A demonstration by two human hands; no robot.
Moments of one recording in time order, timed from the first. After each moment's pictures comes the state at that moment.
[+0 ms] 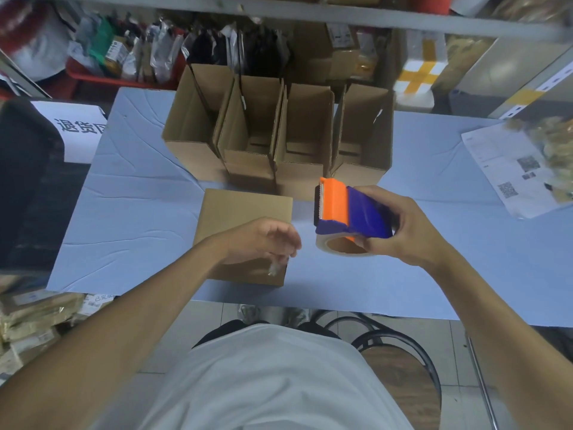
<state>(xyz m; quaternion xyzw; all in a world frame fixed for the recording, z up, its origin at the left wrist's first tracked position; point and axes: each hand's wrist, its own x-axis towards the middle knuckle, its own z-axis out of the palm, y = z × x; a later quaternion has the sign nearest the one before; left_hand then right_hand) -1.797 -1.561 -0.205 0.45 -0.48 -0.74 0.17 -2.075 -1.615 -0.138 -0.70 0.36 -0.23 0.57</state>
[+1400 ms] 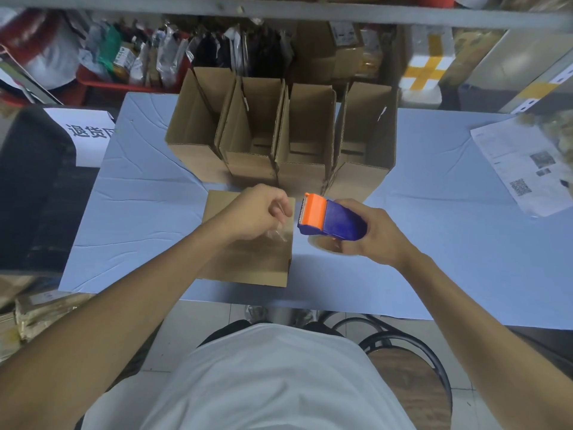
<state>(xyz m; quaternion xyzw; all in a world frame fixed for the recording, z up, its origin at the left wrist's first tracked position) -1.801 -1.591 -0.164 0.66 -0.59 -0.46 0.11 -2.059 -1.622 -0.211 -0.70 0.43 -0.18 0.54</state>
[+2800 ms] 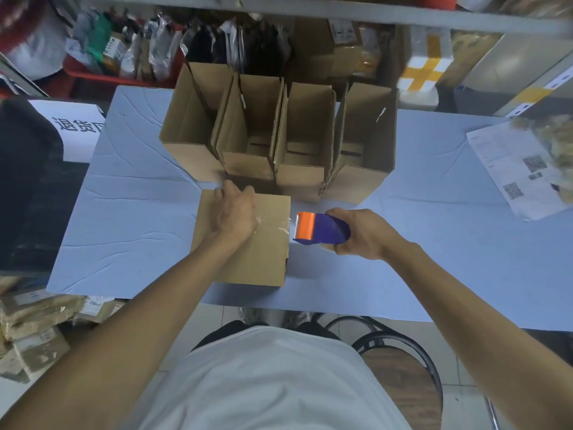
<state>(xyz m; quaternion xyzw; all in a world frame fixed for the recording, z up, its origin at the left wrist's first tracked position) -1.790 -1.594 -0.216 0.80 -0.56 -0.21 0.03 -2.055 -1.651 -0.235 -0.84 0.43 0.07 0.33</state>
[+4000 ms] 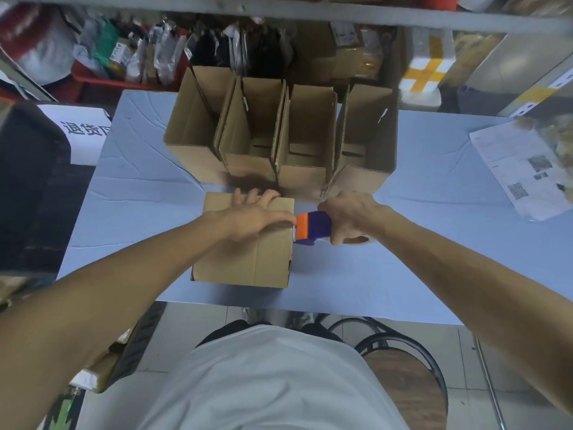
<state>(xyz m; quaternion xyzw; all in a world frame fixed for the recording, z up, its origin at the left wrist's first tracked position) -1.777 -1.609 -0.241 0.63 -0.69 -0.37 -0.04 -1.998 -1.679 -0.196 -0.85 0.39 0.31 0.16</state>
